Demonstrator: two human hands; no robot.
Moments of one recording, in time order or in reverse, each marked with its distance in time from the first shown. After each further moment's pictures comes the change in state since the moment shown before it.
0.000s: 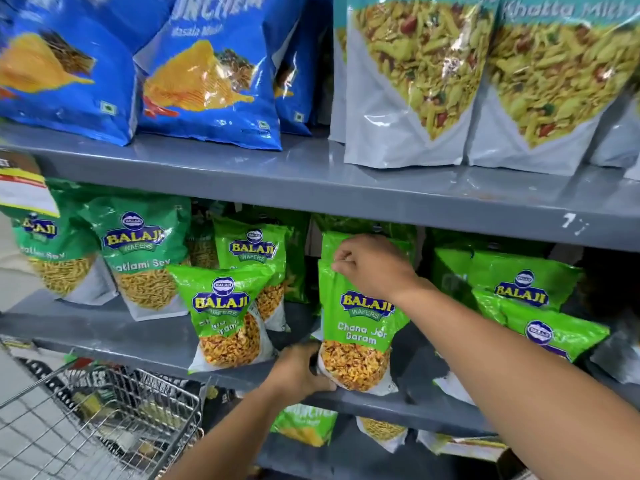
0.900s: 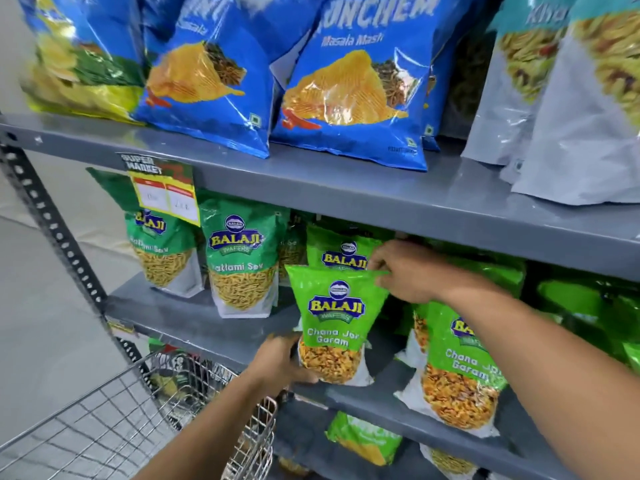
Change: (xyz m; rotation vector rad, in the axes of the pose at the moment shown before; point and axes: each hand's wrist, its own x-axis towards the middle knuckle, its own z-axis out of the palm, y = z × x) left_hand -0.041 -0.098 -0.140 0.100 0.160 -0.147; right_hand 0.066 -0.094 0.024 -0.155 -0.300 -0.180
